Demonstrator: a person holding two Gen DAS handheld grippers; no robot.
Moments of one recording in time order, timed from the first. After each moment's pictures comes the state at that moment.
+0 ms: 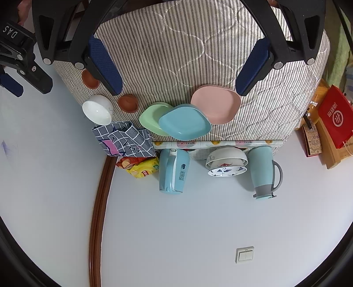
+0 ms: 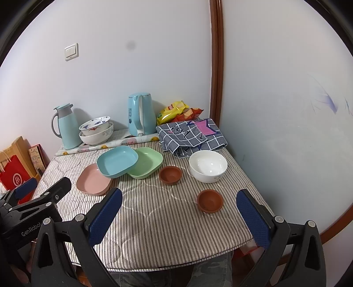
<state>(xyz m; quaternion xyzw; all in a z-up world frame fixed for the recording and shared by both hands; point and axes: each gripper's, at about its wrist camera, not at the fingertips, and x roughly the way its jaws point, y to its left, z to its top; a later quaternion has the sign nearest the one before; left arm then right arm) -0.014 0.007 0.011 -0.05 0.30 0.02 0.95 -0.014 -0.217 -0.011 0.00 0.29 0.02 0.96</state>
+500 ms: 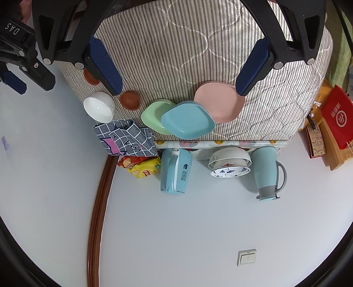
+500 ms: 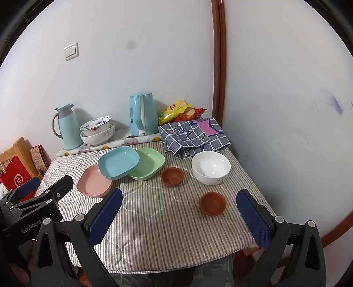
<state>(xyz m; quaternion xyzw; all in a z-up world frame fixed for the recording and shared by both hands) 0.003 0.008 0.013 -0.06 0.31 0.02 0.95 0.002 -0.216 -0.007 0.00 0.29 0.03 0.96</state>
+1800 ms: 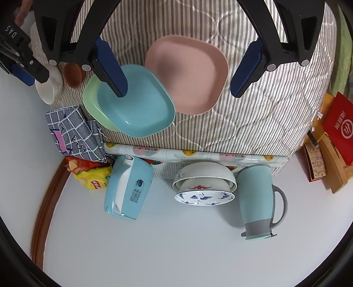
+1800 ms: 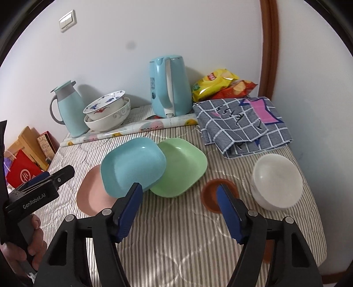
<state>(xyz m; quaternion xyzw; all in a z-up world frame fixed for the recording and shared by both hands) 0.161 0.102 -0.051 -0.10 0.39 0.07 0.91 0.181 -0.137 -0.070 0.00 0.39 0.12 0.91</state>
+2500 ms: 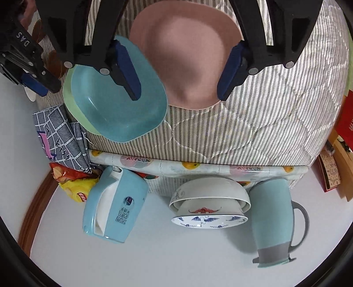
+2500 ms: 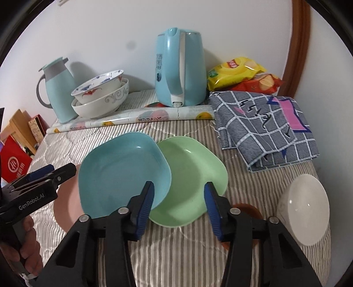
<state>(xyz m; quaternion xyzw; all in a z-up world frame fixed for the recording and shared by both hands) 0.225 0.120 -0.105 -0.11 0.44 0.06 0.89 0.260 -0.093 -0.119 -0.05 0.43 0.13 0.89</state>
